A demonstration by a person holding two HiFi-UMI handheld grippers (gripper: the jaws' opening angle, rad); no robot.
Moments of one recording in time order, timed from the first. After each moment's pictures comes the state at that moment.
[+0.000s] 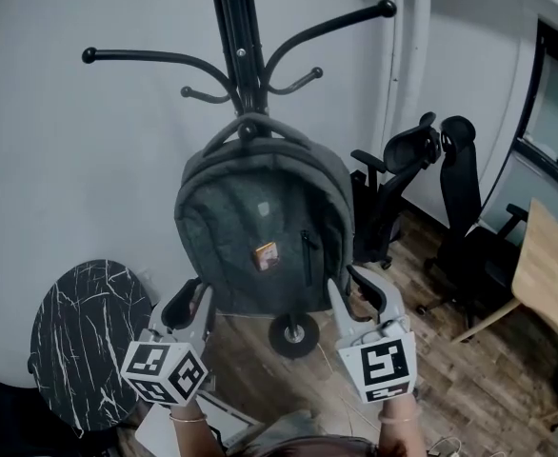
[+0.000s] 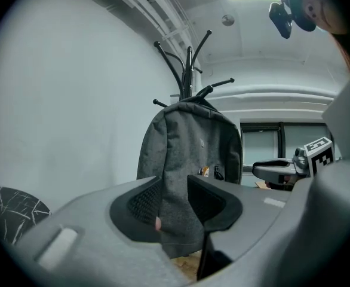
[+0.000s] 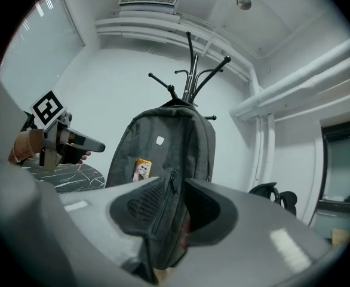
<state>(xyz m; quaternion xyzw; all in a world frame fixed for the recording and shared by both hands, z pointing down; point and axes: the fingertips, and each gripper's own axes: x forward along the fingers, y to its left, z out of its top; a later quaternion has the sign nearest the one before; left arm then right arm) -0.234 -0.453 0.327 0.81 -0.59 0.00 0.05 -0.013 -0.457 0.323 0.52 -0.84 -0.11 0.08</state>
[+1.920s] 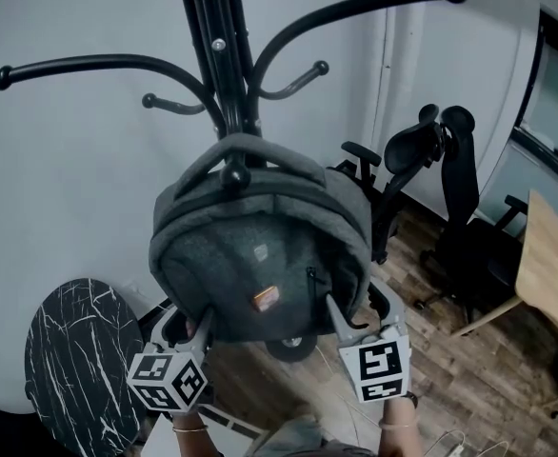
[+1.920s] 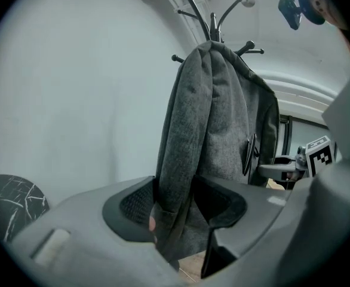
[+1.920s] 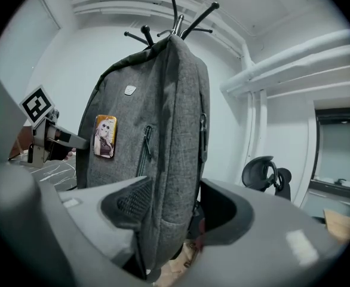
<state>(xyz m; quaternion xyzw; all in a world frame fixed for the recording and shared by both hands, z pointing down) -0.257 -0.547 0.405 0.80 -0.58 0.06 0.13 -0.001 -0.552 0.397 0.57 -0.81 -0.02 0.14</state>
